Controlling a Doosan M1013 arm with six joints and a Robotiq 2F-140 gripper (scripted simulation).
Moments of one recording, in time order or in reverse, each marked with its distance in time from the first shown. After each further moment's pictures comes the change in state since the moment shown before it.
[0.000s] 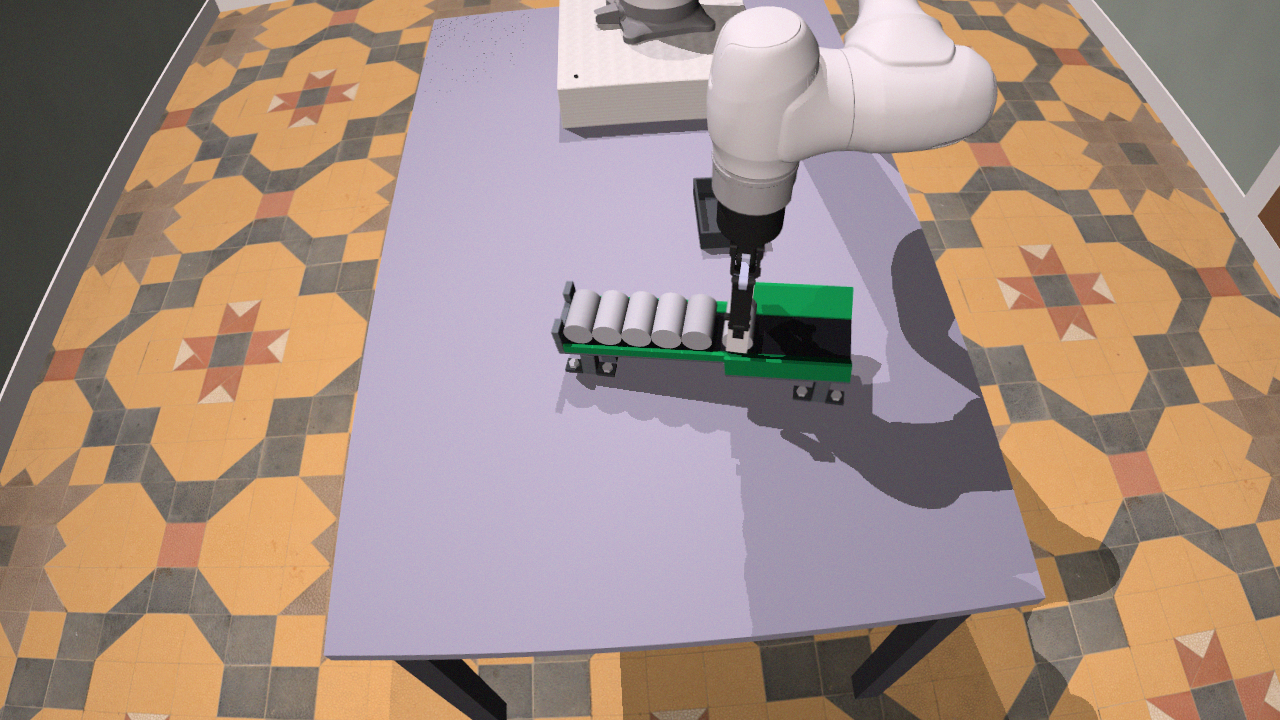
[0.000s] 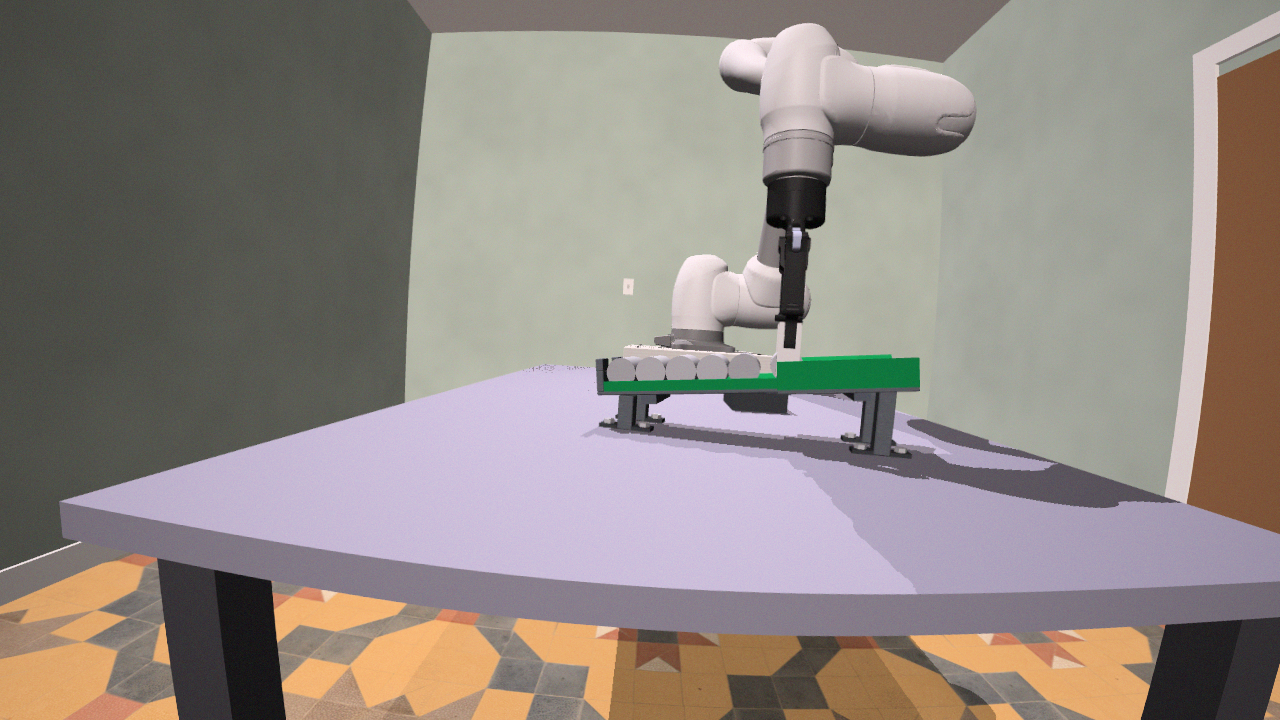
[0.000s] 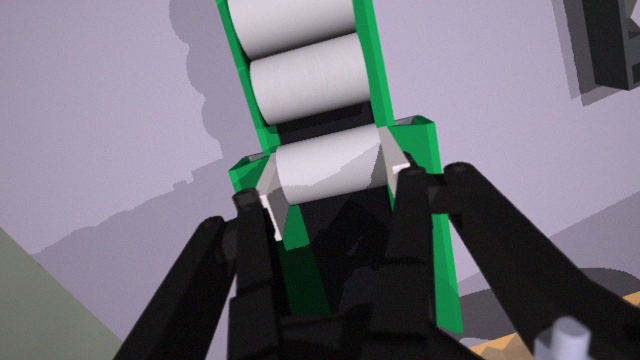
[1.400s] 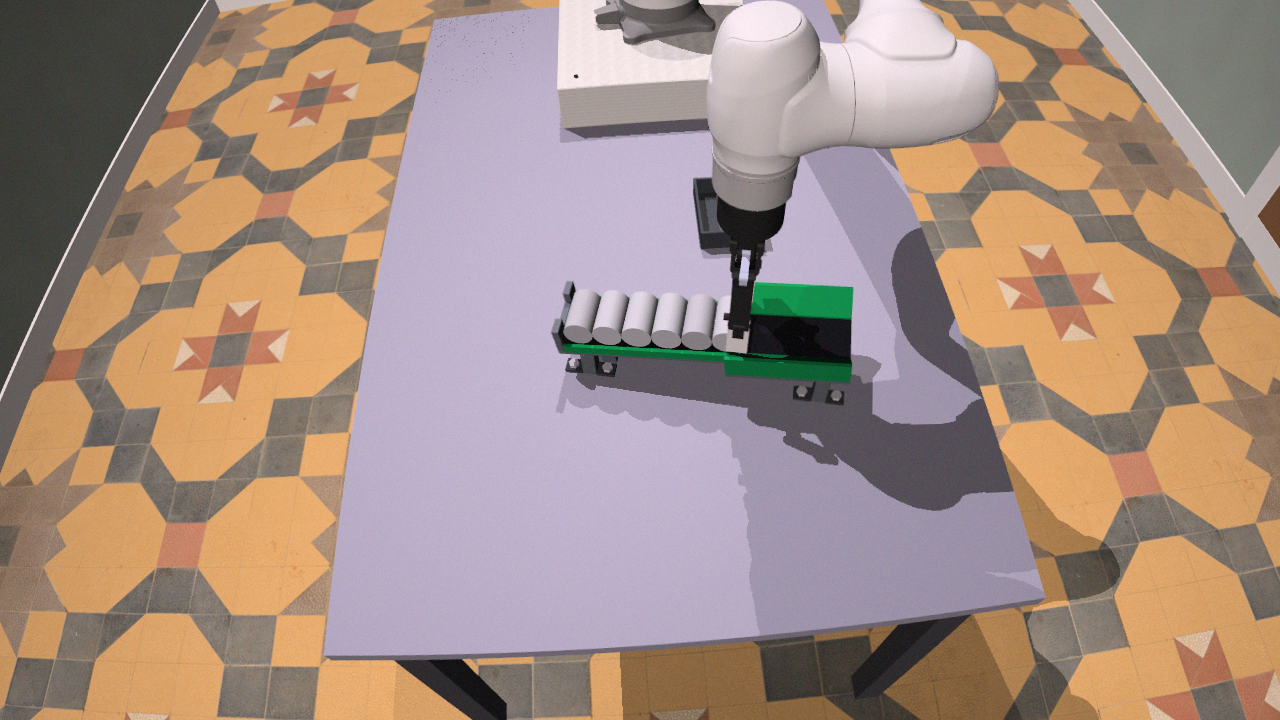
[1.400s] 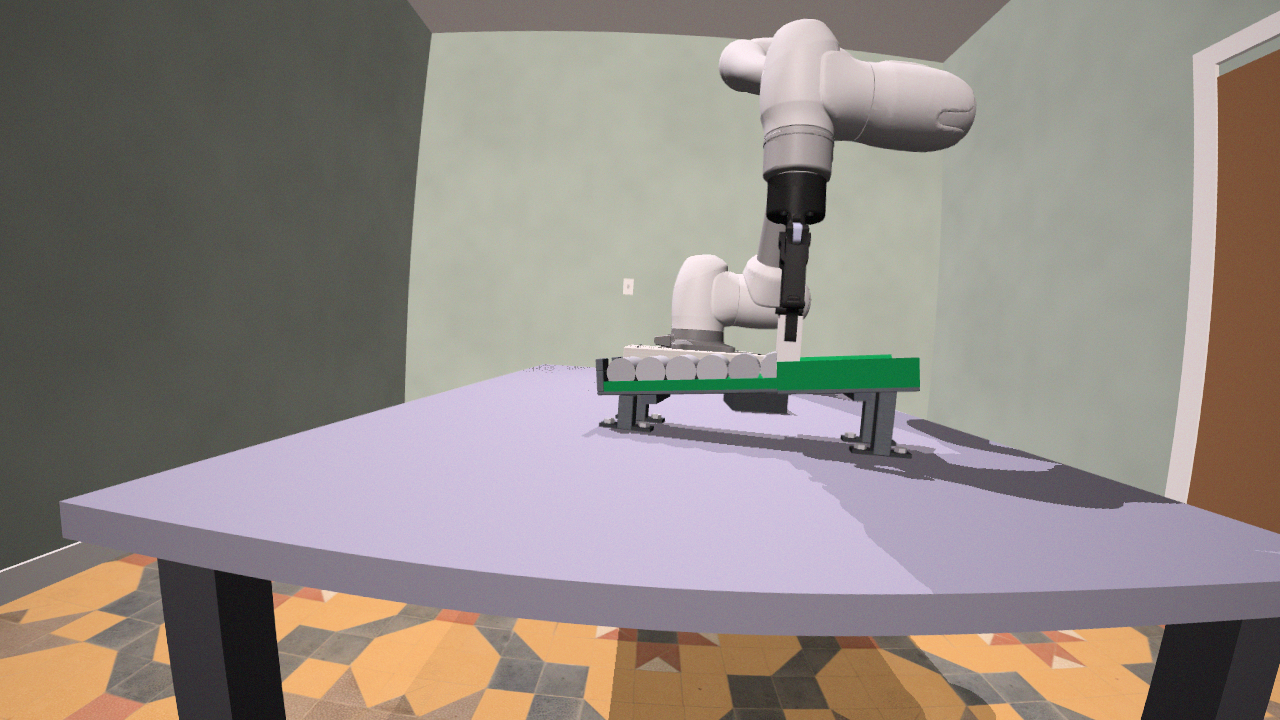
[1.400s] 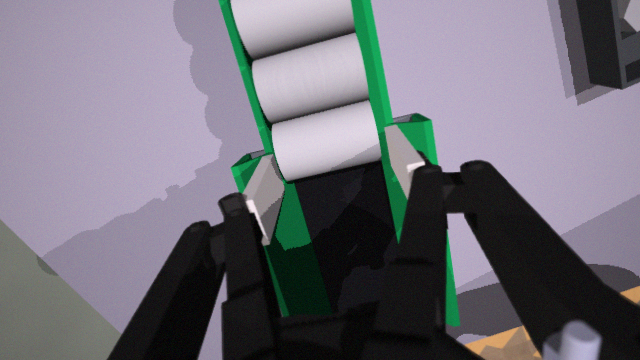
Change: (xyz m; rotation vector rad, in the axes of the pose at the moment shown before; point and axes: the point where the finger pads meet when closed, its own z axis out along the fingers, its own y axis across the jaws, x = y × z) arm 0.000 0.000 -0.006 0.000 0.000 0.000
